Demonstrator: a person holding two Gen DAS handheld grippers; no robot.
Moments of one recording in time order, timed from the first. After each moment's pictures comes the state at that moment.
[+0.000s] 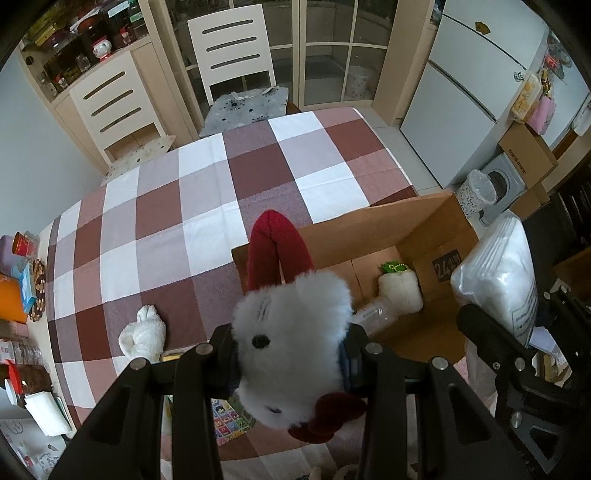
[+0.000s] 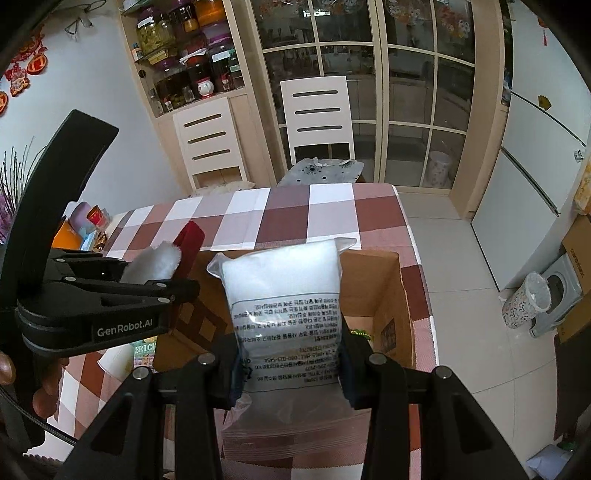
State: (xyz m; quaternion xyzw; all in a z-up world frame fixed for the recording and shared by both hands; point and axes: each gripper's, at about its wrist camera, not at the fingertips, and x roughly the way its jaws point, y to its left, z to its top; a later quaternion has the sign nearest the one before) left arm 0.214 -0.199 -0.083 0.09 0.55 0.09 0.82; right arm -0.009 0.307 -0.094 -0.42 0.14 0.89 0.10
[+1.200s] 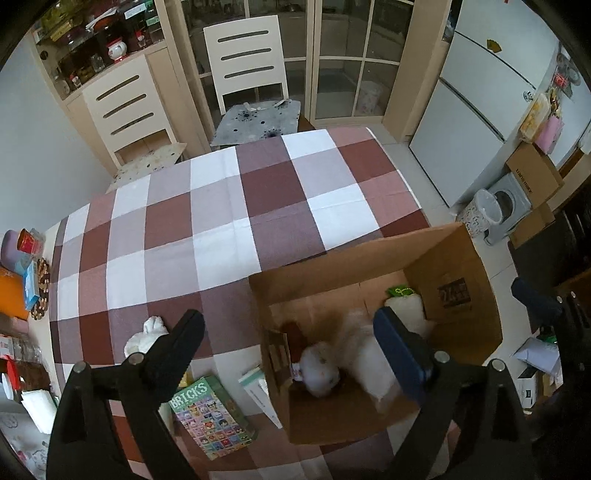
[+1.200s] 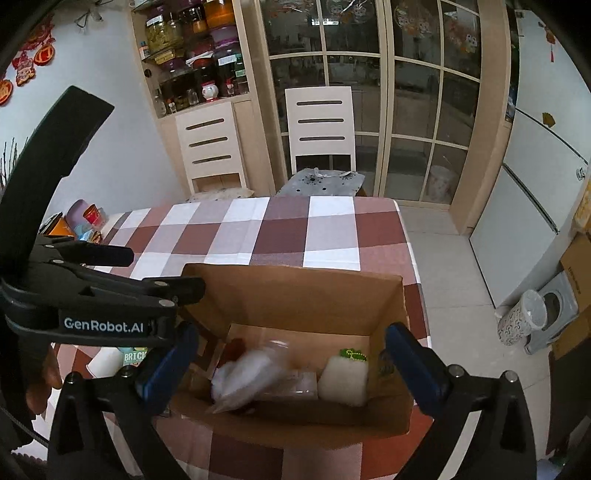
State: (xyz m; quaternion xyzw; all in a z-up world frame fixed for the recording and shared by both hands) left arm 0.217 -0.193 -0.069 0.09 0.53 0.10 0.84; right arm -0.025 0.305 -0.095 -0.41 0.12 0.90 0.11
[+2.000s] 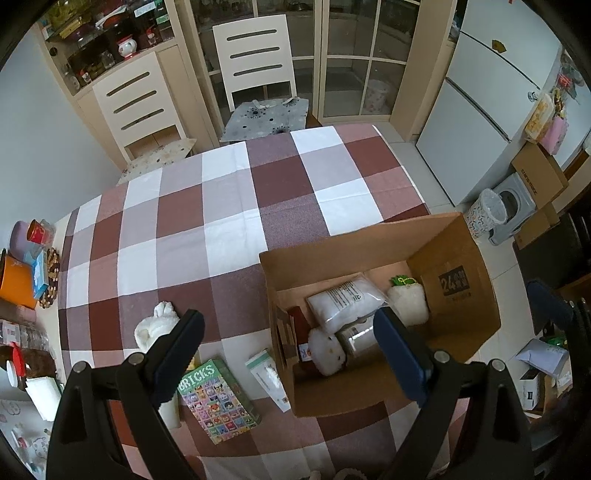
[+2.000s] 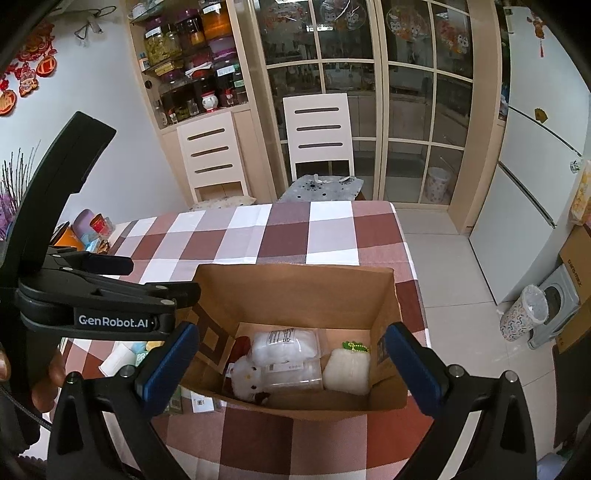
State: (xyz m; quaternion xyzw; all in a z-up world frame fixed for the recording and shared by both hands) left arm 0.187 -0.204 -0.059 0.10 0.53 0.10 0.84; right arm 0.001 0.300 -0.079 -0.39 0.13 0.90 0.11
